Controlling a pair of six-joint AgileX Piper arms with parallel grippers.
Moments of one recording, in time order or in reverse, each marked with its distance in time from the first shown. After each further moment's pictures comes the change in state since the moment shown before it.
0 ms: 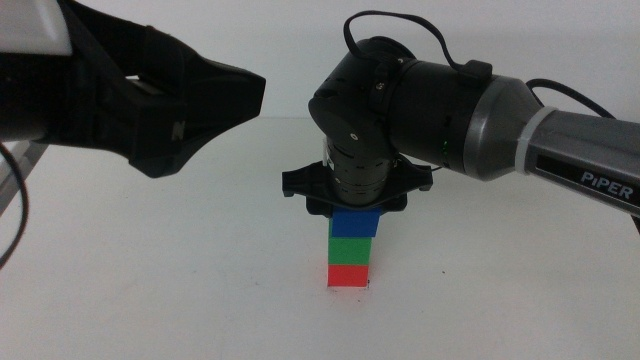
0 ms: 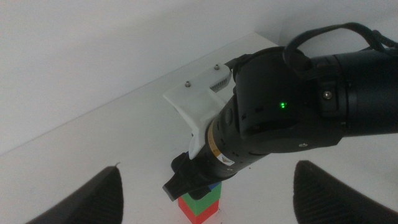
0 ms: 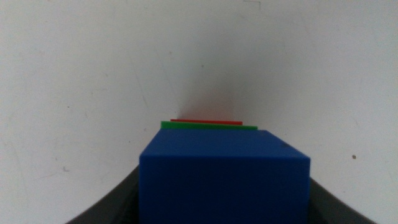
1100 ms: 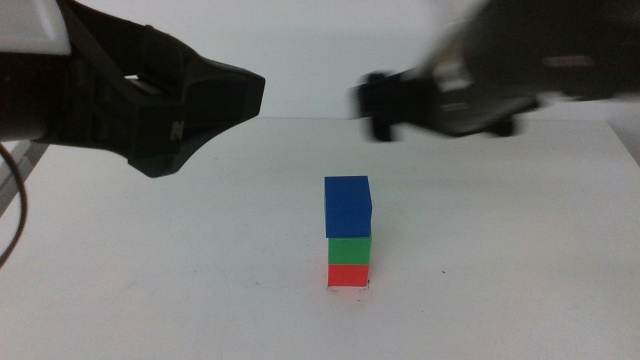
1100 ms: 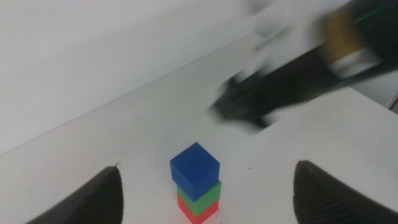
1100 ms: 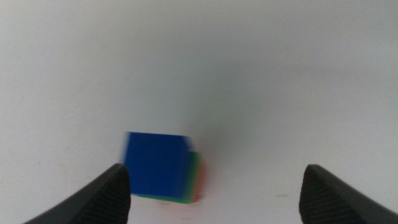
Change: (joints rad) left arm 0.000 0.000 0.000 0.000 0.000 0.000; right arm -0.027 -0.383 0.157 -0.090 -0.071 -0.094
